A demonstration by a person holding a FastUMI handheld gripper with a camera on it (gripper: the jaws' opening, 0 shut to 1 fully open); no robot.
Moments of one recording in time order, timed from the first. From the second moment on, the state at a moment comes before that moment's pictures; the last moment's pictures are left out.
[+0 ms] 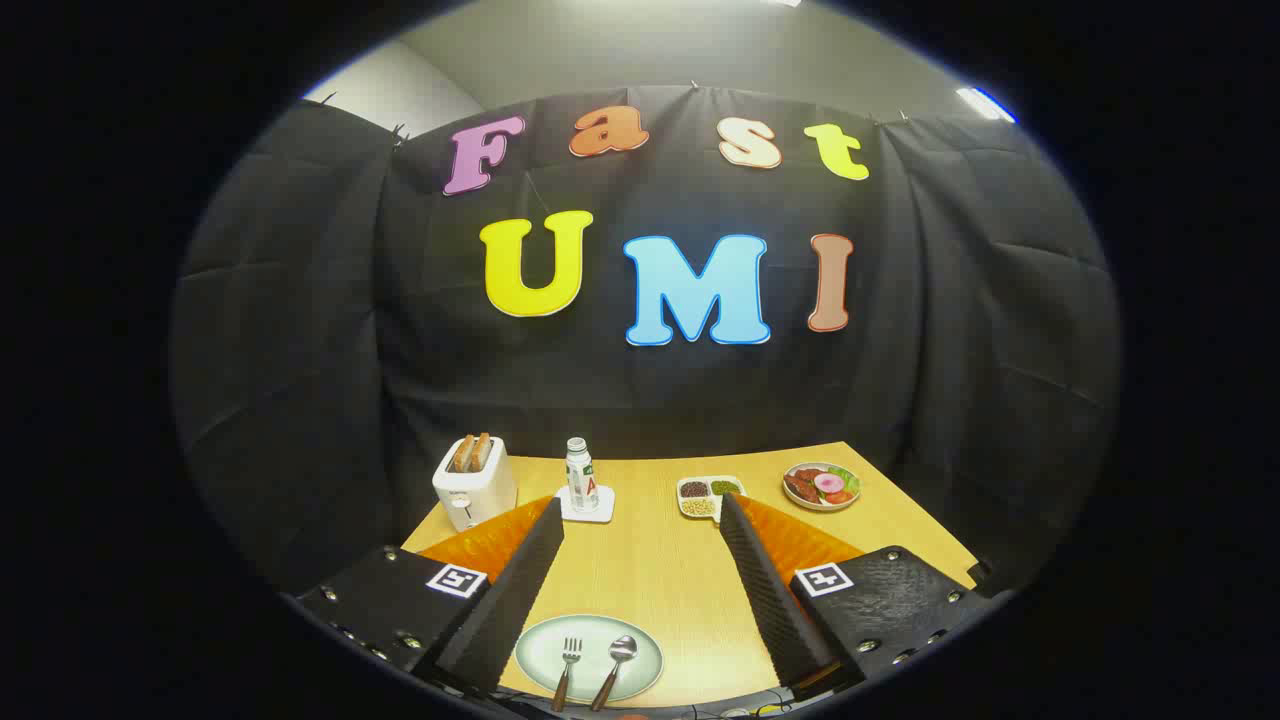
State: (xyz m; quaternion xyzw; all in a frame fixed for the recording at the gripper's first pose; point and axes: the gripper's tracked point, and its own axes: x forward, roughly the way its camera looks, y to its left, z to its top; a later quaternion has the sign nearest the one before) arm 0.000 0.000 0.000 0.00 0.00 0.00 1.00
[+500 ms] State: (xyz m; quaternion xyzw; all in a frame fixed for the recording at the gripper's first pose) arm 0.007 0.005 -0.009 0.00 0.01 0.00 1.00
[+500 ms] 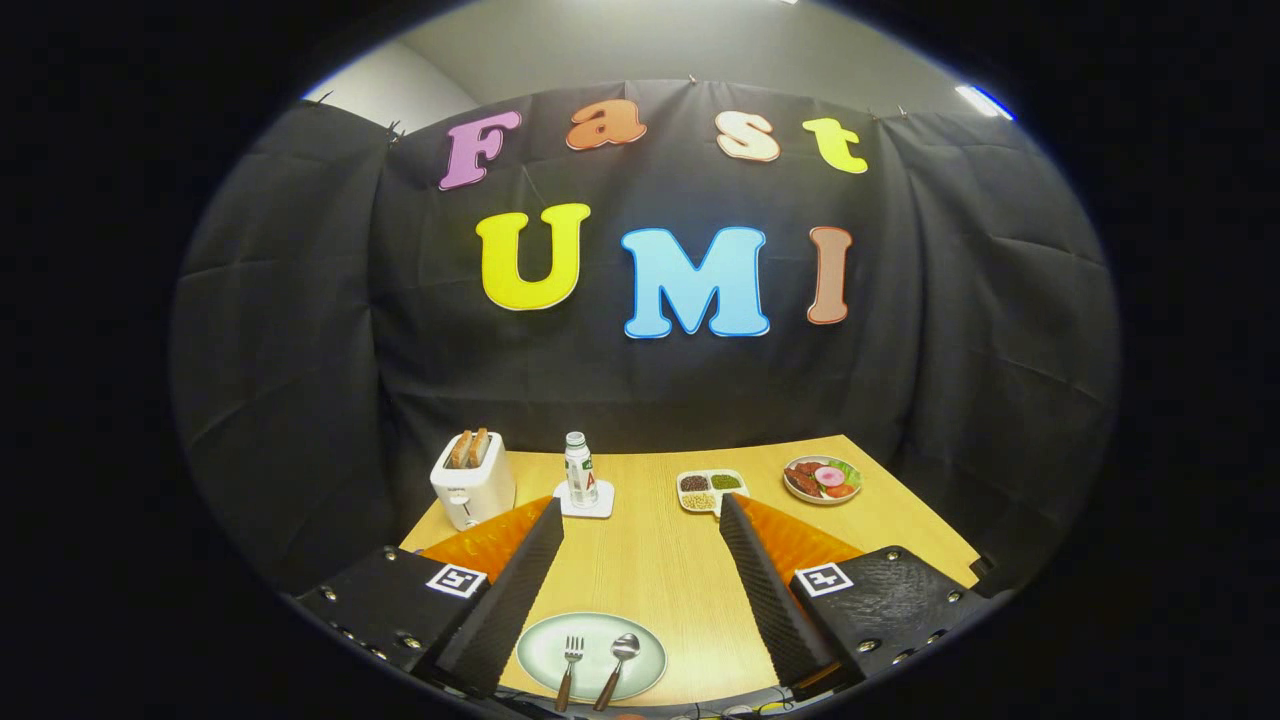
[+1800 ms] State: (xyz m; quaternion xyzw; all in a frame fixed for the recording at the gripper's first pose) arm 0.048 0.023 -0.204 0.03 0.23 -0.03 0.97
